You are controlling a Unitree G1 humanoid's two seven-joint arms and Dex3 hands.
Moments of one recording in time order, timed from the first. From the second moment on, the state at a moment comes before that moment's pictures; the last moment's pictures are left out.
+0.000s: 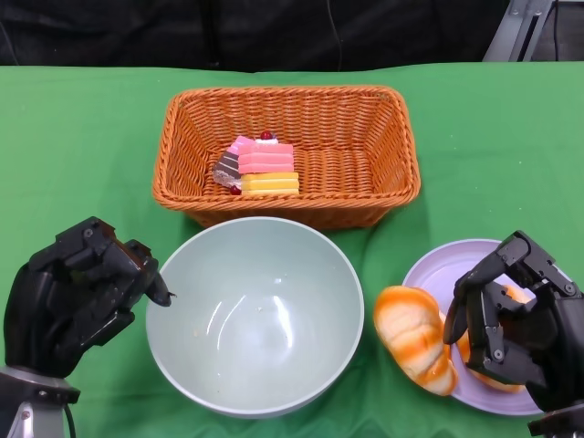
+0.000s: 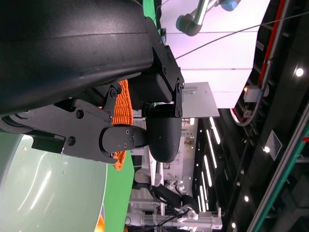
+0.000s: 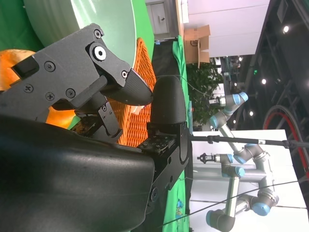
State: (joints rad) left arm -0.22 0.04 0.28 0.60 -0.56 -0.59 -0.82; right arm 0.03 0.07 -0.06 0.21 0.30 -0.50 0.40
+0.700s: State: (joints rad) left arm -0.22 0.02 0.28 0.59 -0.54 -0.56 -0.80; right arm 0.01 0.07 -0.06 0.24 0.30 -0.51 0.43
